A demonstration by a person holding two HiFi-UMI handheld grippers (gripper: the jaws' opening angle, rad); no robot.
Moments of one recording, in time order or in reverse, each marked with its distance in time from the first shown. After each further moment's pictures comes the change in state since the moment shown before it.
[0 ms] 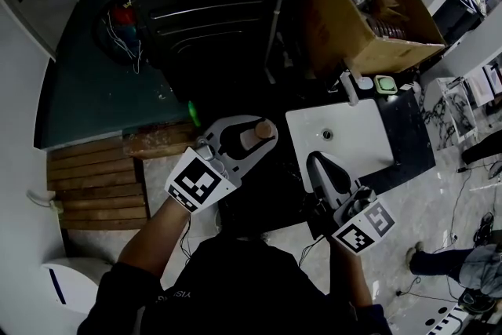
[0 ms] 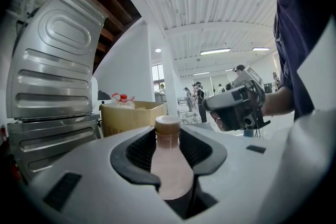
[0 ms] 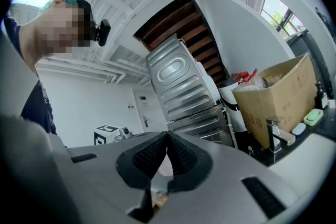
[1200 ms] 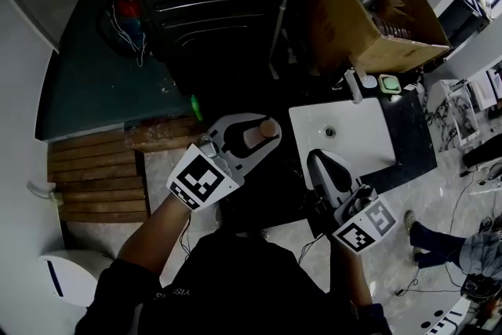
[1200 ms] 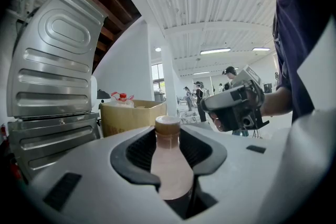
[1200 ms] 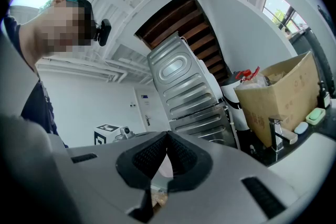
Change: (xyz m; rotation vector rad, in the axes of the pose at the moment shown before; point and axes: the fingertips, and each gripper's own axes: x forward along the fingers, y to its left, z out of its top) left arm -0.002 -0.004 -0.001 -0.010 0.009 -0.005; right arm 0.004 0.005 -0.002 0.000 0.022 0.019
